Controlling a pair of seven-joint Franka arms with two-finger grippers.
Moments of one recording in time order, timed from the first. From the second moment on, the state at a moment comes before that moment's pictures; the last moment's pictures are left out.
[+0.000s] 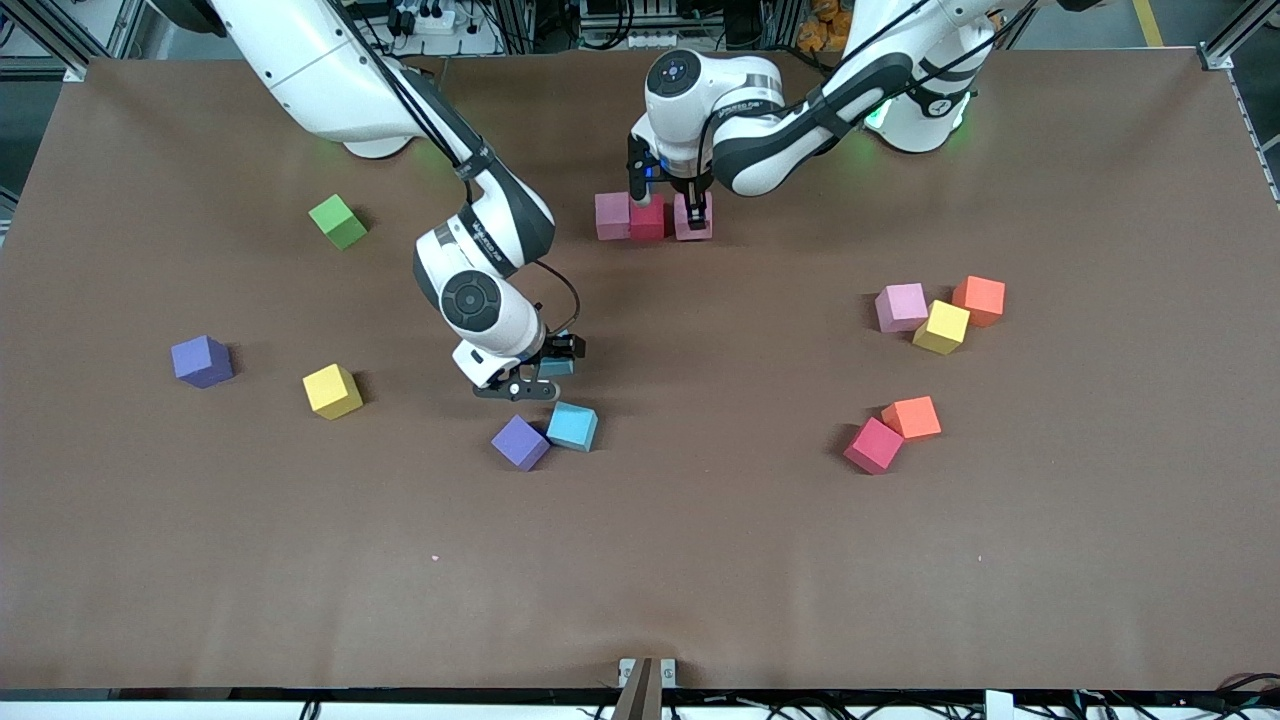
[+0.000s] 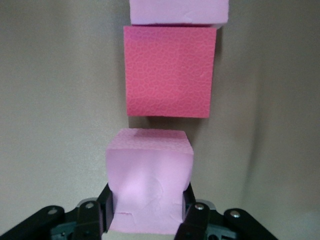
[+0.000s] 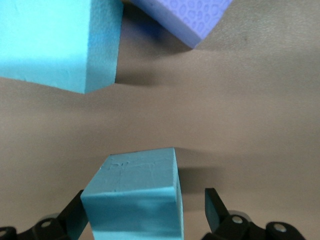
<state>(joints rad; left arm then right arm) -0.02 0.56 -1.08 -2.23 0.66 2.24 -0.02 0.39 0.59 0.21 -1.86 0.05 2.35 0.58</state>
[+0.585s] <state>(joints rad) -0.08 0.59 -1.03 -2.22 0.68 2.27 -0.02 0.41 0.60 0.21 -1.85 -0.02 2.35 0.58</state>
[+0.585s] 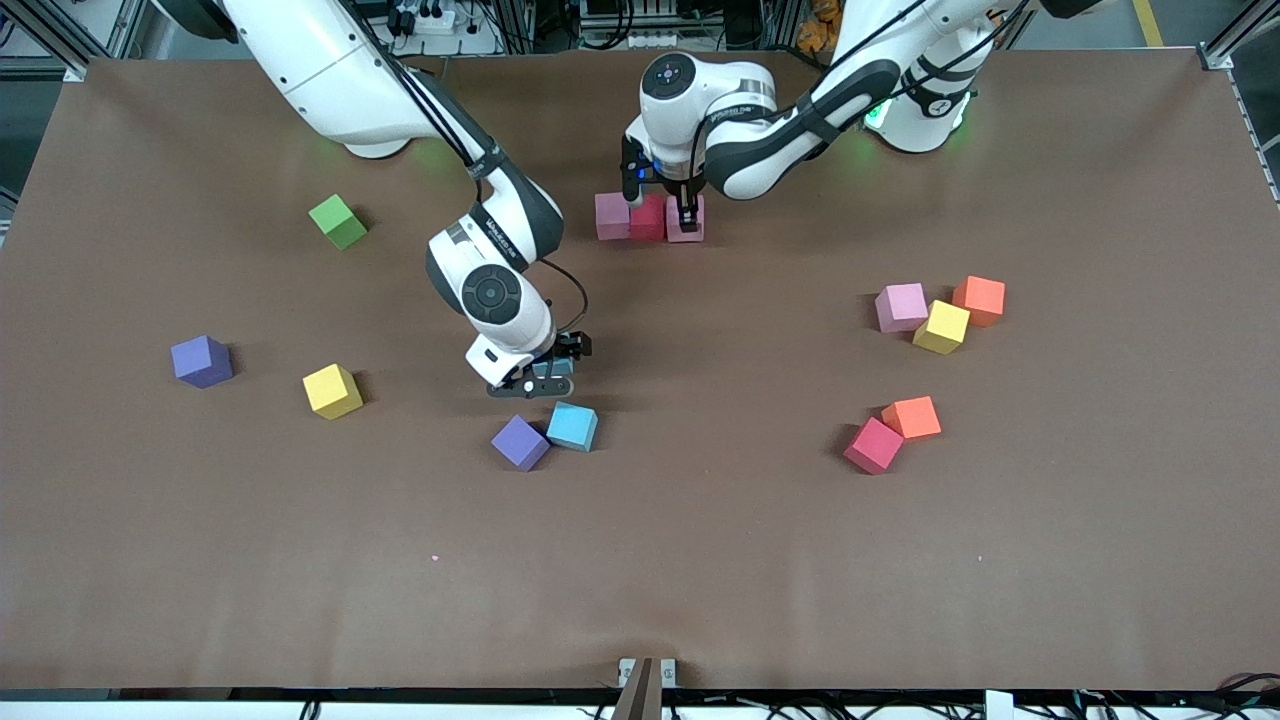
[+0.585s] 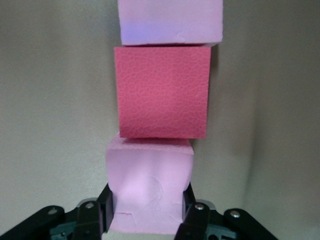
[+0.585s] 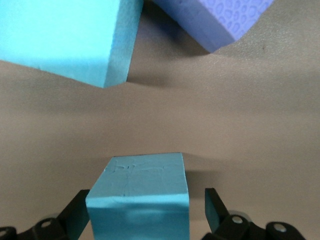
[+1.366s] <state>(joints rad) -0.08 0.60 -1.03 -2.22 0.68 2.29 -0.03 0.40 0.58 0.20 -1.82 -0.02 2.30 0.59</state>
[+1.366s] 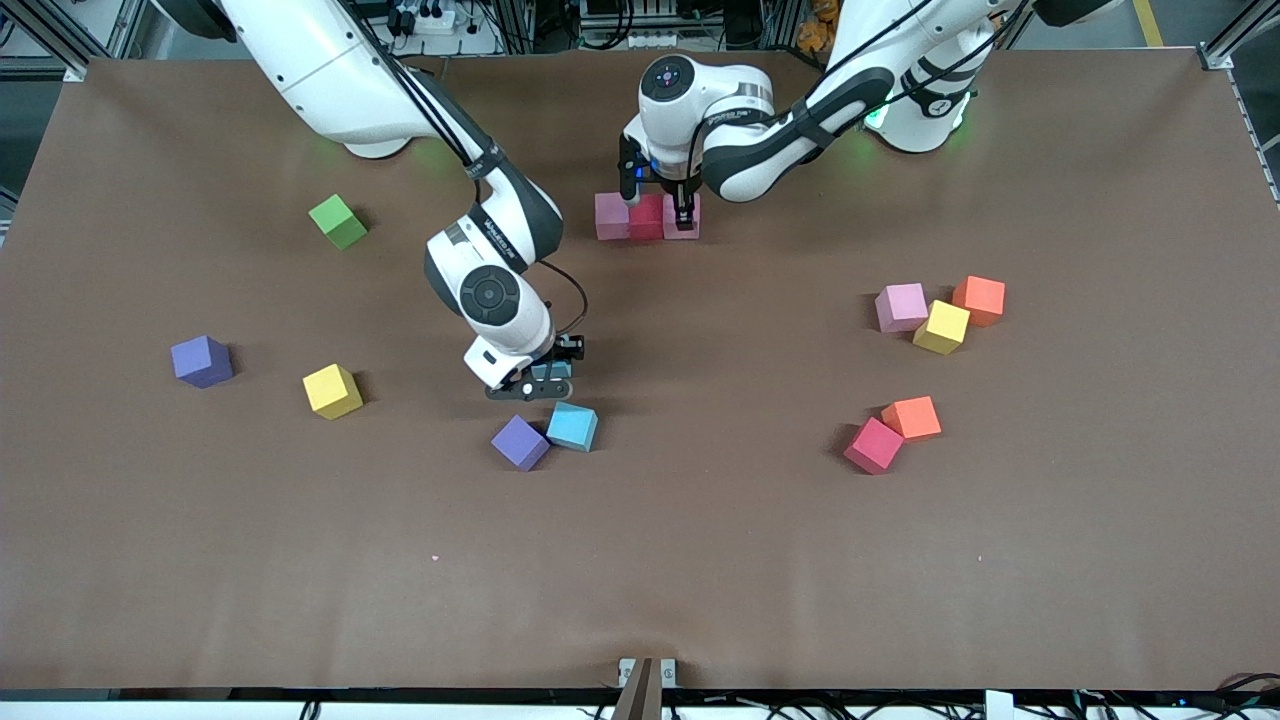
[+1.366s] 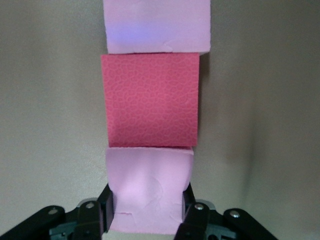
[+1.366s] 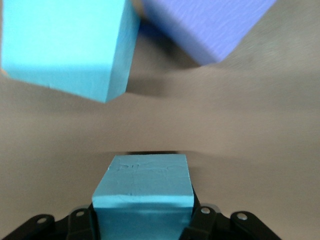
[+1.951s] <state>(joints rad) -0.09 0.61 -1.01 -2.21 0.68 2.29 -0.03 0.32 0.49 0.20 -1.82 -0.02 2.23 0.60</state>
